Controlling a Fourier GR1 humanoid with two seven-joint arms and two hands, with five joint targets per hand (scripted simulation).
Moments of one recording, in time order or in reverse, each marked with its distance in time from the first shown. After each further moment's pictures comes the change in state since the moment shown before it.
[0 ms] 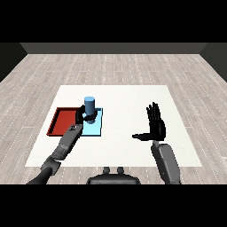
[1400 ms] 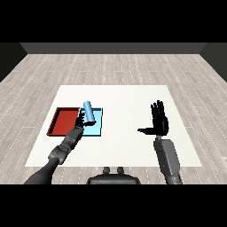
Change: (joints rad) left arm -0.218 -0.077 0.098 0.670 -0.081 0.019 0.142; right arm -0.072 0.003 -0.138 0.186 -0.084 0.100 -0.050
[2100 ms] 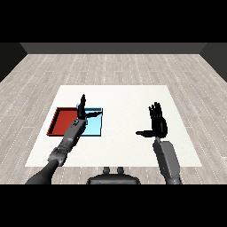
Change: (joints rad) left arm 0.043 0.001 0.102 -0.398 0.115 -0.169 -0.457; right arm 0.034 -0.002 0.037 -0.033 0.045 0.004 0.010
